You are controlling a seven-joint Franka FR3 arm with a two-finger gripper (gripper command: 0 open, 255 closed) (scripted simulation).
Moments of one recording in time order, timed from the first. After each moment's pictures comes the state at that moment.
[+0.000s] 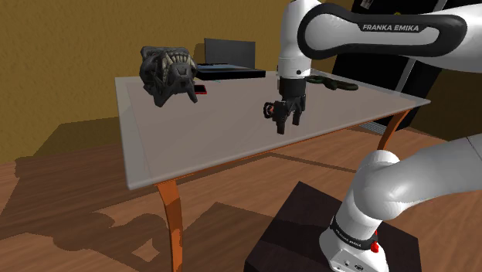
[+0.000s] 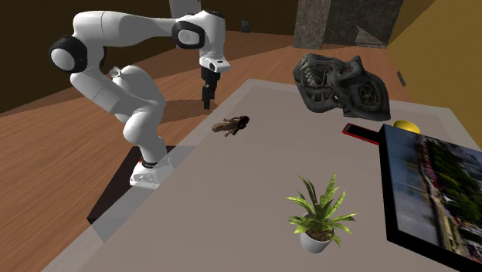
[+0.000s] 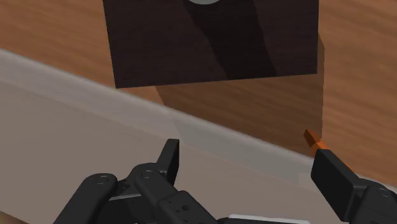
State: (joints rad) arm -0.02 -0.77 0.07 -2.40 0.05 1.50 0.16
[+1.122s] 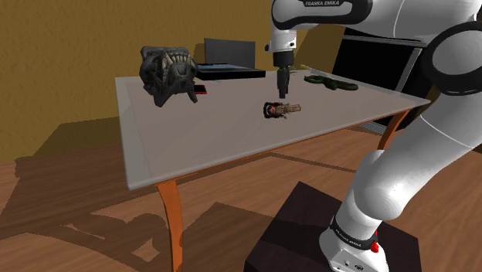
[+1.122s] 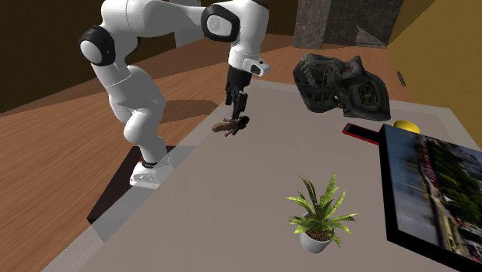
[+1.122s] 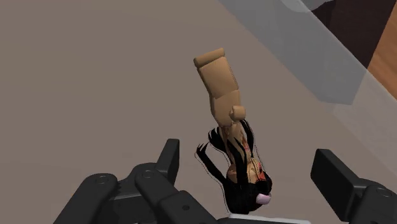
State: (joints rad) arm 0.01 -0.30 -0.25 -1.89 -0.11 1.37 -0.53
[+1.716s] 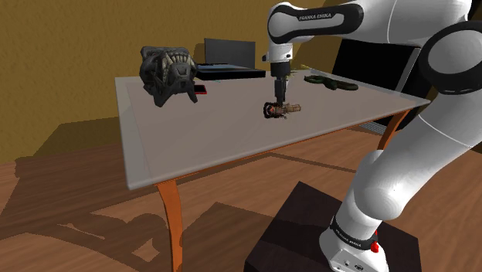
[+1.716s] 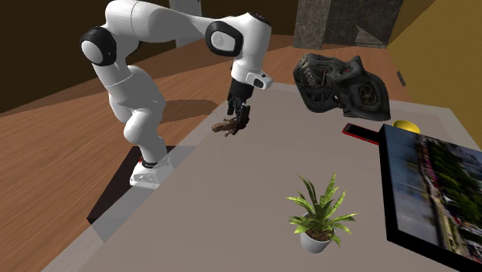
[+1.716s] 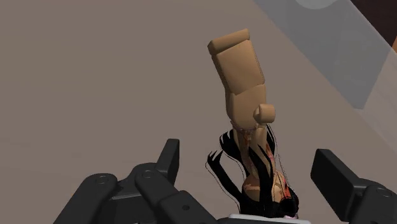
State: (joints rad) arm 0.01 -0.29 -0.27 -1.97 -0.12 1.46 -0.56
